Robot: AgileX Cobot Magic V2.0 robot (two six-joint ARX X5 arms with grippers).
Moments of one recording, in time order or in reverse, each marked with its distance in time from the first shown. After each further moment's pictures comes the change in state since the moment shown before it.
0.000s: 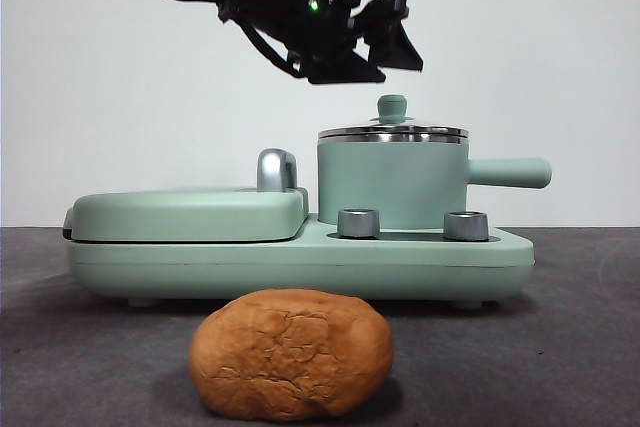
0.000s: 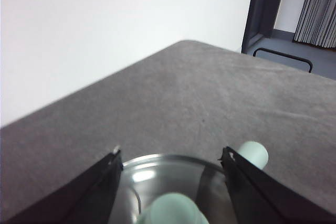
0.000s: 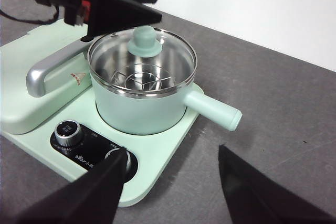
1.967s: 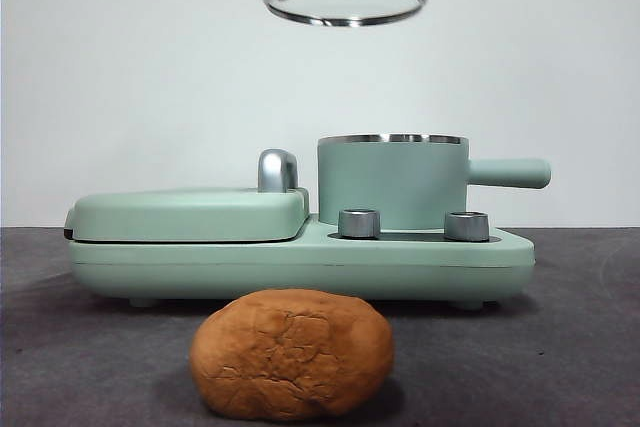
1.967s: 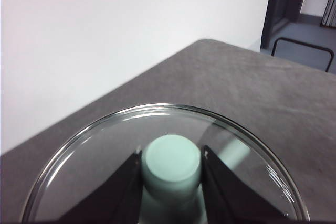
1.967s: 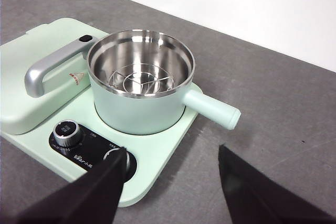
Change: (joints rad) left arm 0.002 -0.355 0.002 -0.421 -0.097 0.071; right arm 0.000 0.000 0.000 0.000 0.006 0.000
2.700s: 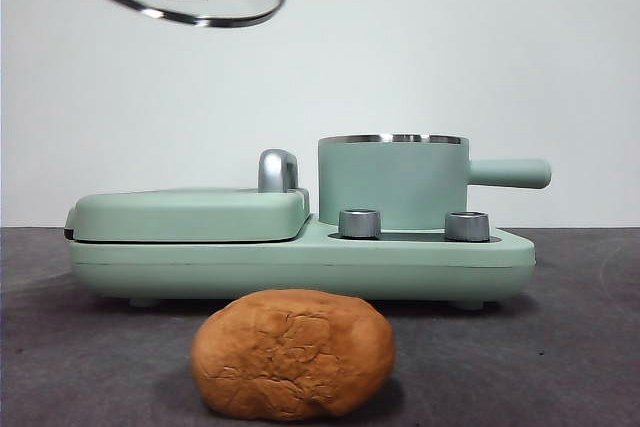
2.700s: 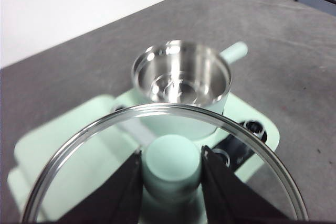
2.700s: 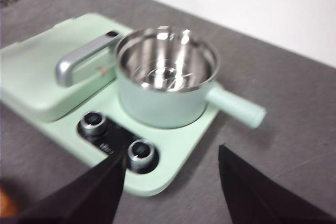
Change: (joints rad) left arm 0.080 -0.562 -0.424 -0.292 -0.042 -0.045; right arm 0.079 -0.030 0.000 -0.062 -0.002 -0.002
